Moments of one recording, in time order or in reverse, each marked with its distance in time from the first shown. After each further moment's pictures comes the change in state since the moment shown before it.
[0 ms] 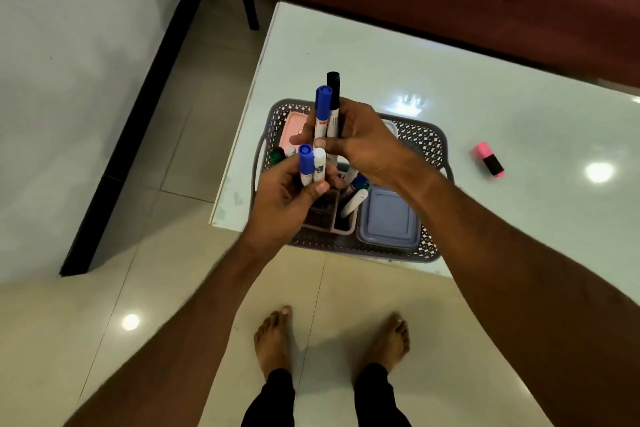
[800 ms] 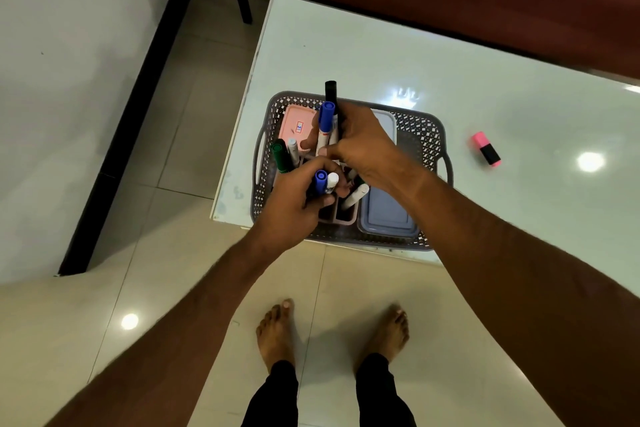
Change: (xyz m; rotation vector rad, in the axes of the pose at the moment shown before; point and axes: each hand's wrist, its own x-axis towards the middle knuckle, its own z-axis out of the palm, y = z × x) left_hand -0.003 -0.008 -0.002 0.372 -0.186 0.035; right_hand 0.001 0.016 0.010 -0.115 0.162 0.148
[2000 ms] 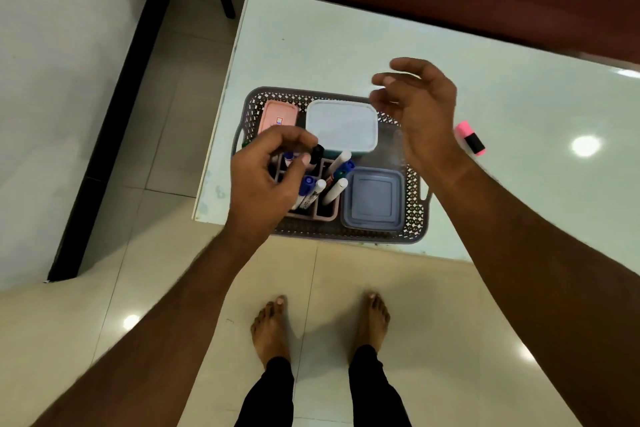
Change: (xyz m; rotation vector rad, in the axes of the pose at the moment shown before) left_hand 0.012 0.024 0.000 -0.018 0.325 0.124; right_hand -0.015 0.004 -0.086 0.482 0.470 -0.121
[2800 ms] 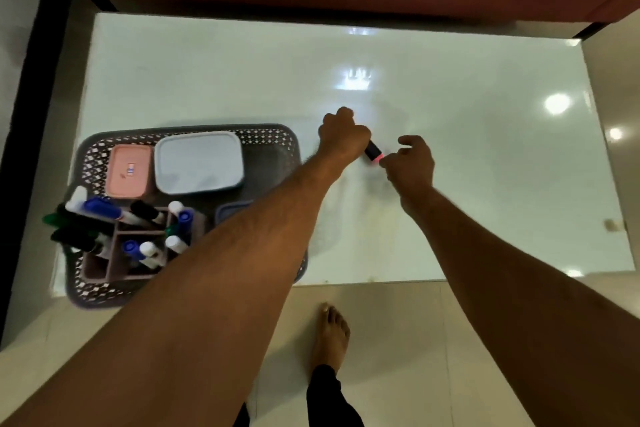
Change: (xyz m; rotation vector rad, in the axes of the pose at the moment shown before) left_hand 0.125 0.012 0.350 0.268 -0.469 -0.594; right_hand 0.064 0.066 -0.238 -0.504 0.389 0.343
